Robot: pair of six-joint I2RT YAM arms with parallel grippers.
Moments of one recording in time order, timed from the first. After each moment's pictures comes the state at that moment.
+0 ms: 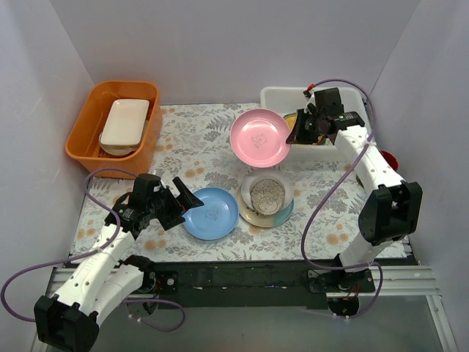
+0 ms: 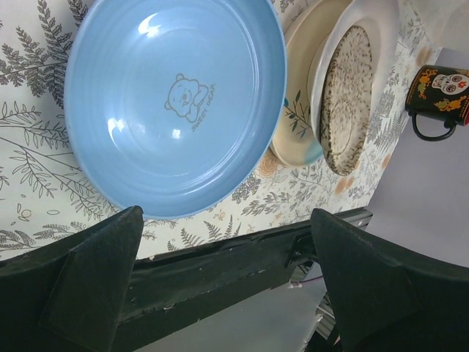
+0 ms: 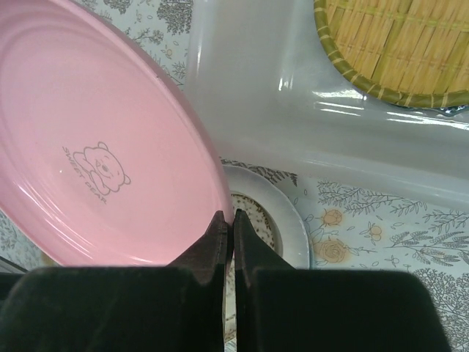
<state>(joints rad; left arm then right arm) -0.34 0.80 0.64 -0.65 0.28 -0.96 0.26 1.64 1.53 -0.70 -0.29 0.35</state>
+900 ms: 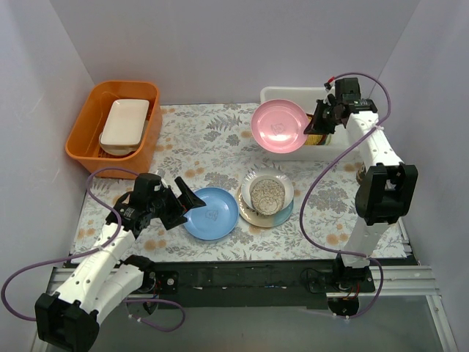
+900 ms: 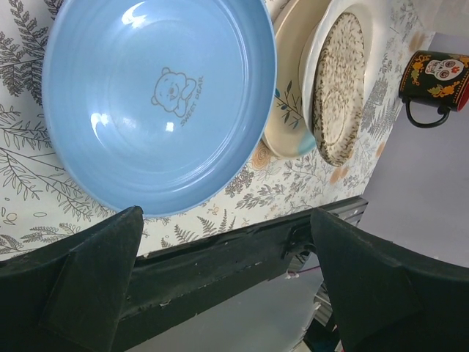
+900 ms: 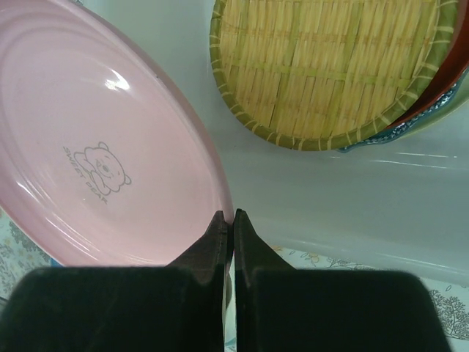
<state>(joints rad) -0.34 0.81 0.63 -0.63 0.32 -0.95 0.08 1.83 1.71 -0.77 -0.33 0.30</state>
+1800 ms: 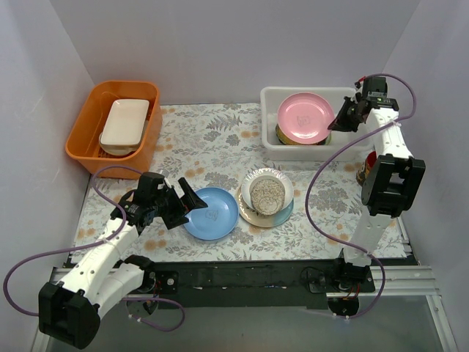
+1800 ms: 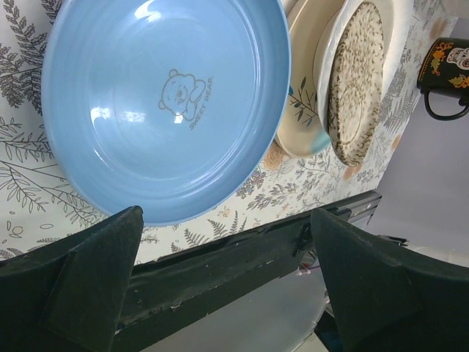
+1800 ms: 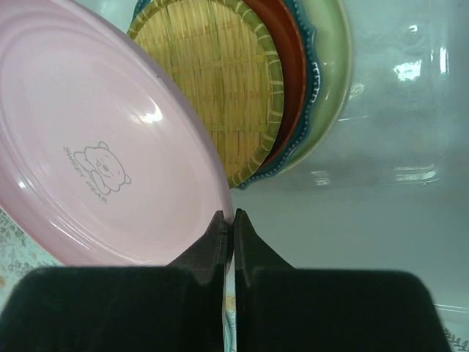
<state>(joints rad) -0.34 0.88 0.61 -0.58 0.34 -0.91 -0.11 1.94 1.79 -0.76 -0.32 0.32</state>
